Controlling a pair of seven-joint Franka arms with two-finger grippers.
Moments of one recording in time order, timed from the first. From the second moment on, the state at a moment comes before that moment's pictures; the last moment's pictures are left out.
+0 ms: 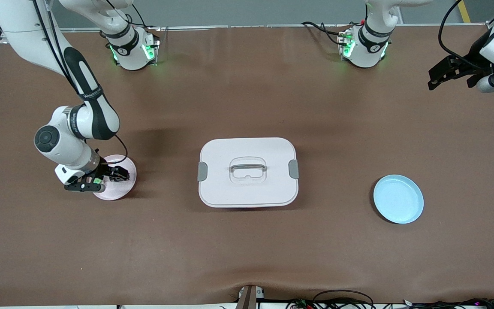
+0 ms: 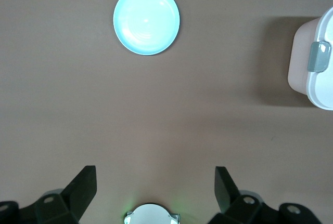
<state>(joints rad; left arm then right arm) -0.04 -0.15 -0.06 -1.68 0.00 1.47 -0.14 0.07 0.44 -0.05 -2.11 0.10 2.60 -0.01</state>
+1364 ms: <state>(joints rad) -0.04 -0.15 -0.06 -1.68 0.00 1.48 -0.14 0.09 0.48 -0.05 -2.14 0.10 2.64 -0.01</state>
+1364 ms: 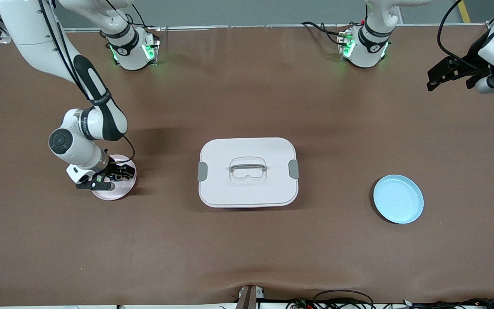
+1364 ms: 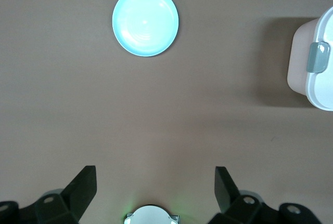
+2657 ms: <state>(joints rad) -0.05 -0.15 -0.06 -1.68 0.00 1.48 -0.14 0.07 0.47 -0.07 -1.99 0.10 2.34 -0.02</state>
